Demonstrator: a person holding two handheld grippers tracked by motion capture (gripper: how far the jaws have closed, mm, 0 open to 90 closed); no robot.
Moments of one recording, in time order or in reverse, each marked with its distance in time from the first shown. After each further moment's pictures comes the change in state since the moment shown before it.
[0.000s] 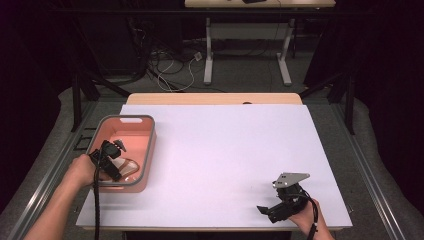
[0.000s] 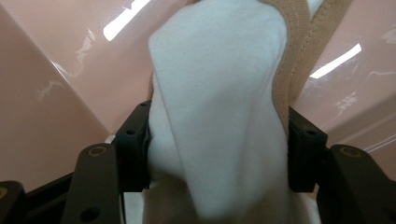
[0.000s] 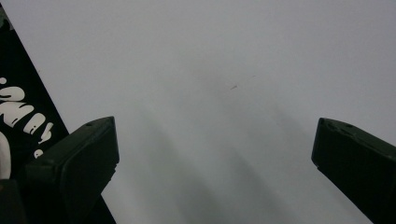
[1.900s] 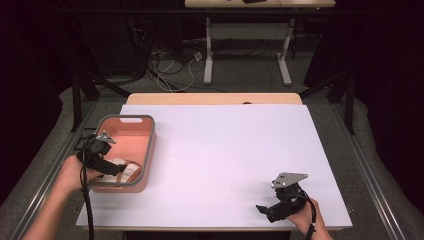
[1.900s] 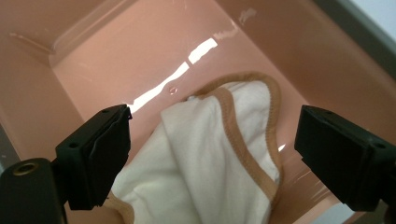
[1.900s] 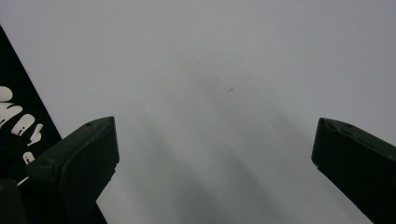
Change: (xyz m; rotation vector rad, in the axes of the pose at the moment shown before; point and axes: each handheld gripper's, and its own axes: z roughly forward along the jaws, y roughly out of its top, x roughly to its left) left arm -0.012 -0.030 -0.055 -0.437 -0.024 0.009; right arm 0.003 0.002 0.003 -0.005 -0.032 -0.009
